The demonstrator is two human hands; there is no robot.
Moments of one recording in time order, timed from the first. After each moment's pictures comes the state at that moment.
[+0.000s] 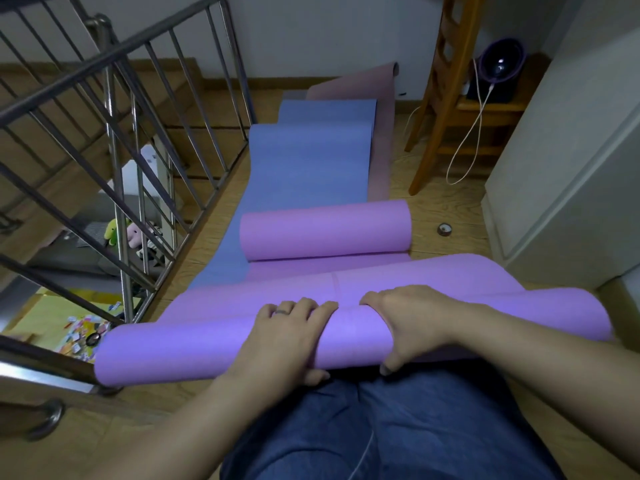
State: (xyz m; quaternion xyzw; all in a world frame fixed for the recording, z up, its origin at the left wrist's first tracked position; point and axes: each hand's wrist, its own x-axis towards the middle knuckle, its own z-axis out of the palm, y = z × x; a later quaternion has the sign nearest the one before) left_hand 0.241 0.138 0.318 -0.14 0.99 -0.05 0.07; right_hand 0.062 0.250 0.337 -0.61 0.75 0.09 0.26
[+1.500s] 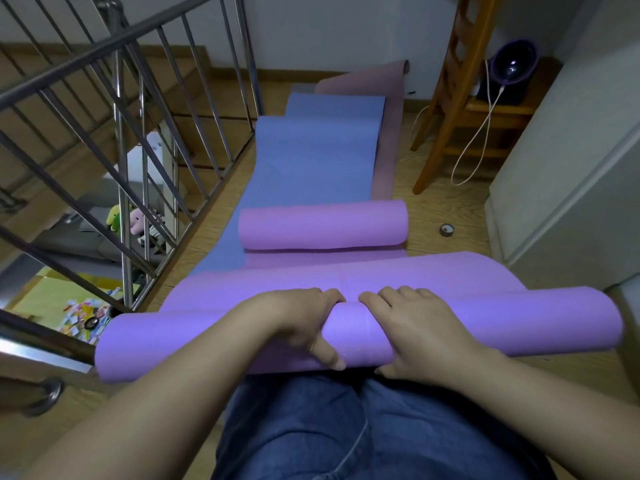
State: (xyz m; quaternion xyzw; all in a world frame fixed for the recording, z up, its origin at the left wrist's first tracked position) left_hand 0.205 0.124 0.349 -0.19 0.91 0.19 0.31; right_hand 0.093 0.279 0.333 -0.63 0.77 0.09 0.06
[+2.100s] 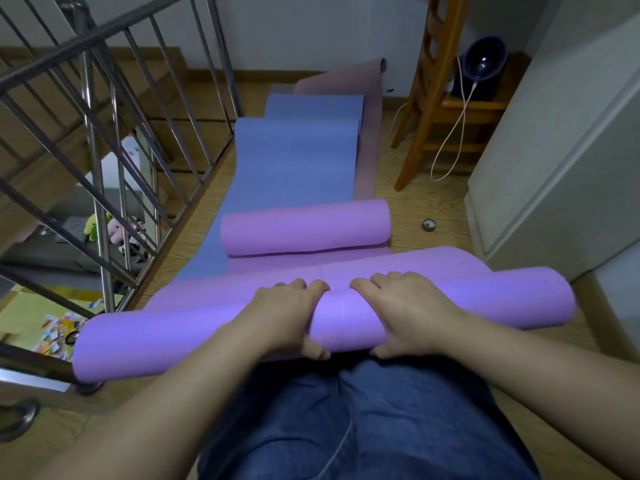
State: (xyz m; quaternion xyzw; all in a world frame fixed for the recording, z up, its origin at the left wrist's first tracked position) left_hand 0.201 0.133 0.335 -0.19 0.96 0.07 0.19; right_hand 0.063 0.273 0.335 -0.64 0.76 0.10 0.07
